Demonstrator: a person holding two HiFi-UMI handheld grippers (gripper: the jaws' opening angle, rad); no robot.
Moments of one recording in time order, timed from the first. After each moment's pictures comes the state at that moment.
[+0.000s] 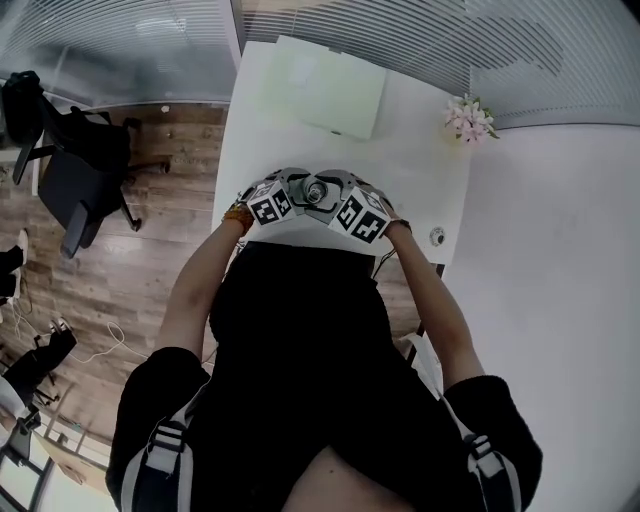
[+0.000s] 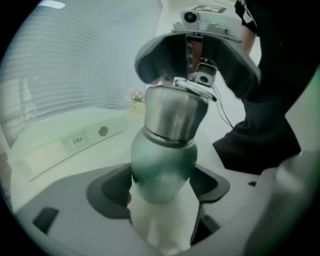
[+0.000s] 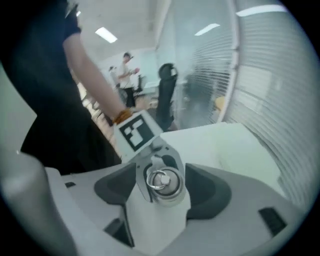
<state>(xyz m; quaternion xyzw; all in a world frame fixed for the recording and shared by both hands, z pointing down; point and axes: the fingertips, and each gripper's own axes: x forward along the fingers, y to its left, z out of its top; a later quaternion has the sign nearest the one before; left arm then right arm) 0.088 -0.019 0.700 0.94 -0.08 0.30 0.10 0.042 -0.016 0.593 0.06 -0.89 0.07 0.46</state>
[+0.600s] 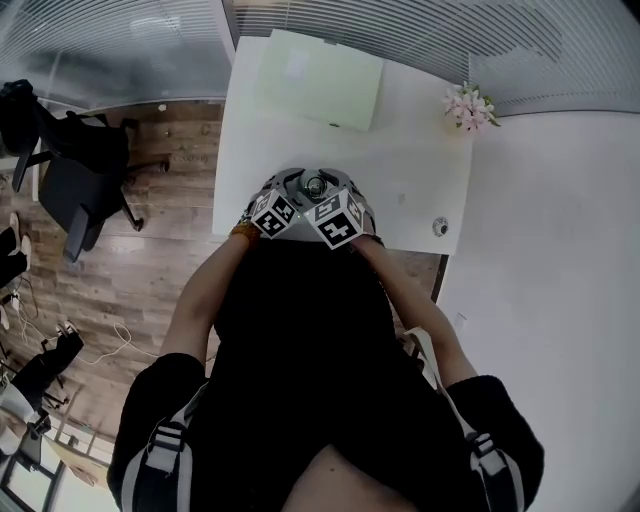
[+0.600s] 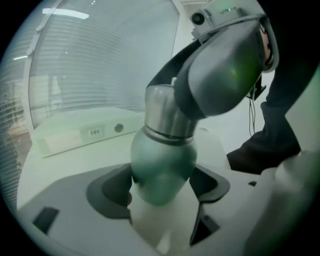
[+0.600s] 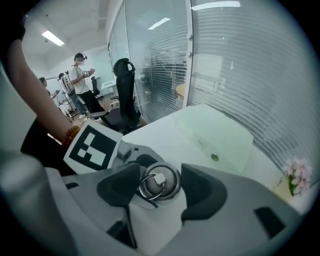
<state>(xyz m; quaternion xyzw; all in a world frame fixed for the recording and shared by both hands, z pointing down) 0.084 -0.021 0.701 0.93 -0.21 0.27 0.15 0.045 -0.033 0.613 0.28 -0.82 0.17 0.47</state>
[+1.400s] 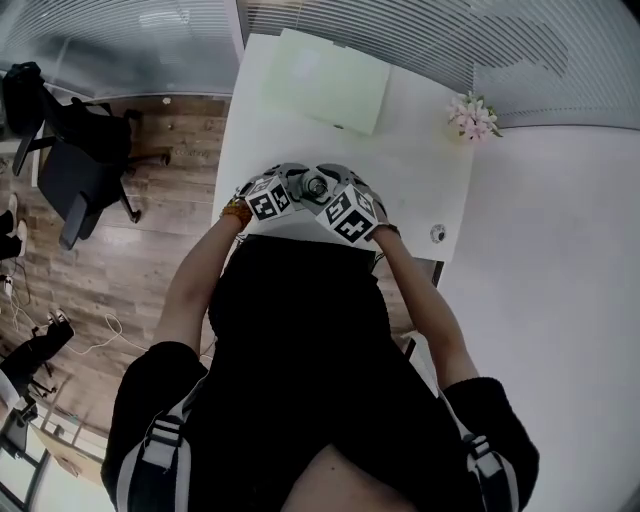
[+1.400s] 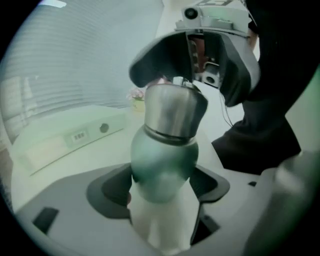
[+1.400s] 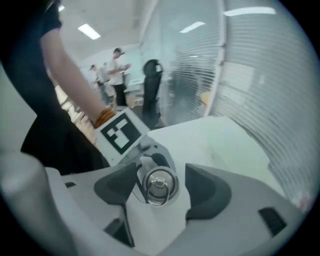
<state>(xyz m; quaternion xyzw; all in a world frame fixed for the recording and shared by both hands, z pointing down) 0.083 -0.015 0.704 0.94 -0.09 0.31 0.11 0.037 -0.025 0.603 0.14 -0.87 0.09 0.47</state>
